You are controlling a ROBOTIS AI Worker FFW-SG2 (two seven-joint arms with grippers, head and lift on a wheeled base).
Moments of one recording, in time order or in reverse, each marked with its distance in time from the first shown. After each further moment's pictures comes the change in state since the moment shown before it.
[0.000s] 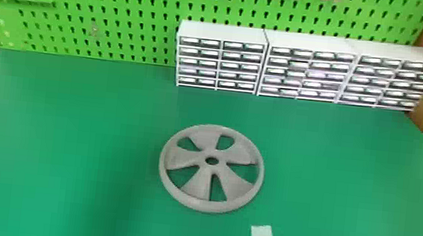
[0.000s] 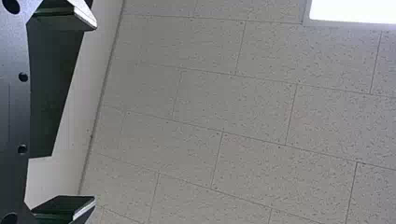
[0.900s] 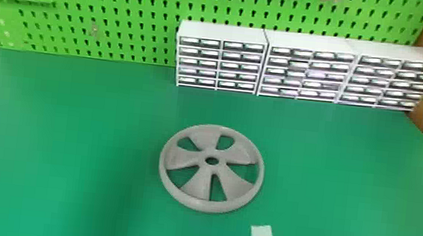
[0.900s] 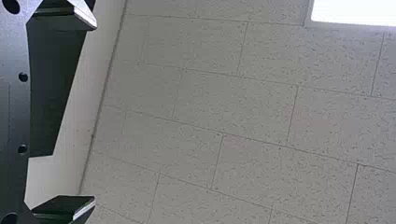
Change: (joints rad) left arm 0.008 0.000 -0.022 0.000 -0.012 0.001 0.011; right arm 0.010 -0.005 0.002 -0.007 0.005 0.011 -0.003
